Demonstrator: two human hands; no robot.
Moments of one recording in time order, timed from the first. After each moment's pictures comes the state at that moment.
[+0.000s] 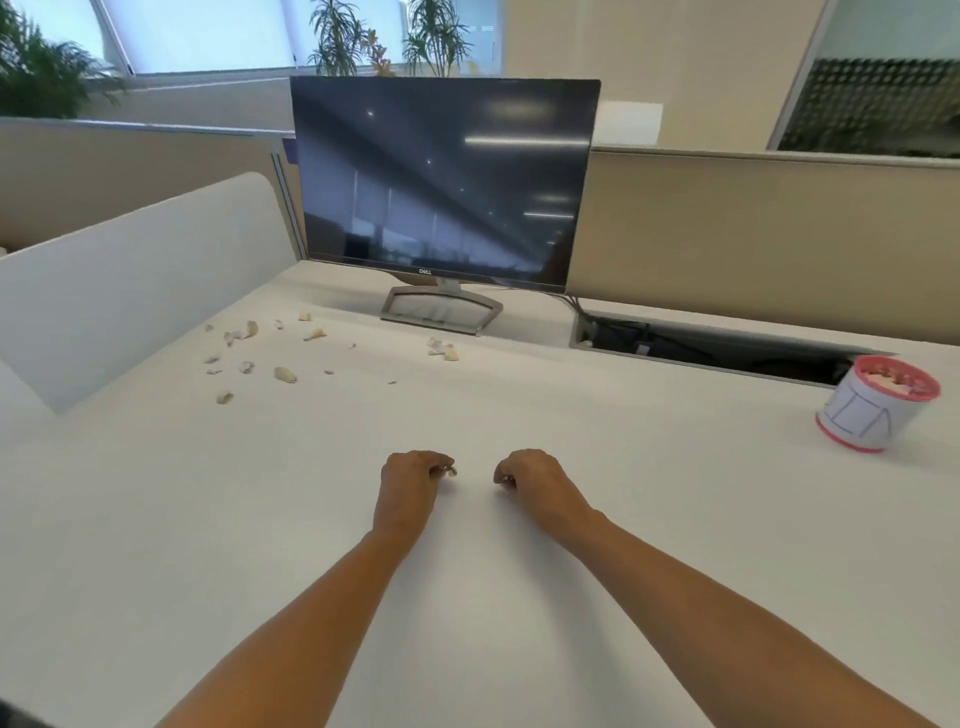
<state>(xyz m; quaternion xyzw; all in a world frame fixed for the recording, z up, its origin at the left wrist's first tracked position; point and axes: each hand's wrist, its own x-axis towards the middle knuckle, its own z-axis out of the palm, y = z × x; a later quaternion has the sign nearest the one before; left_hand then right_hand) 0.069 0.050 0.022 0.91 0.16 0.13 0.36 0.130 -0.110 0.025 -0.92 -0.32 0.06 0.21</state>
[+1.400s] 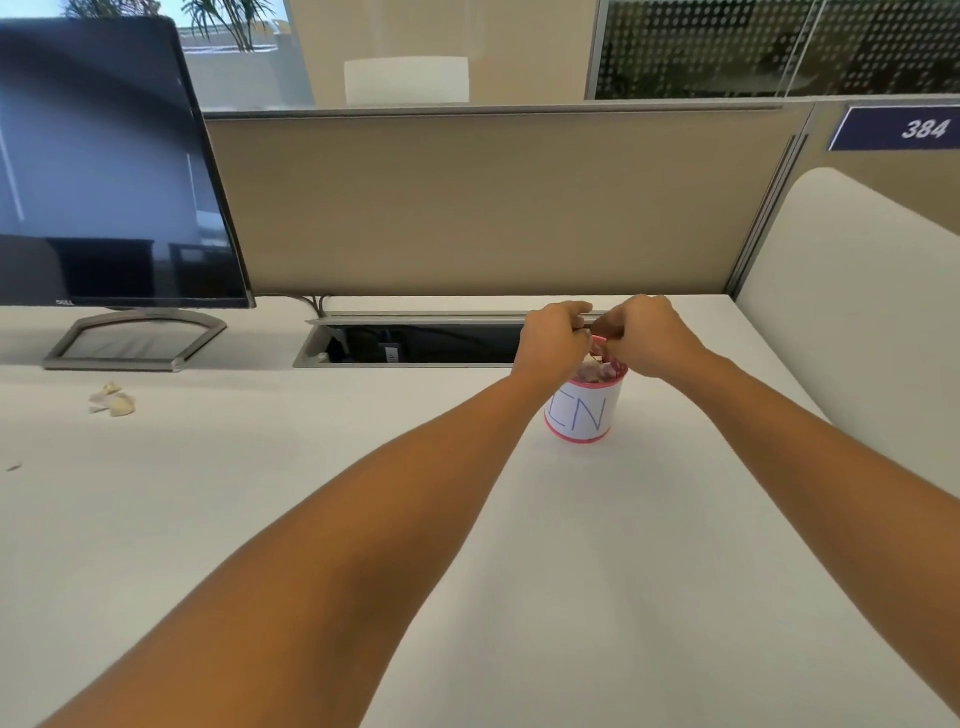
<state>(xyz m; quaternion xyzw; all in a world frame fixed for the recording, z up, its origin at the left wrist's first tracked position) 0.318 -0.408 0.116 0.88 -0.06 0.03 0.46 0.316 -0.514 0.136 -0.98 -0.03 -0.04 0.21</state>
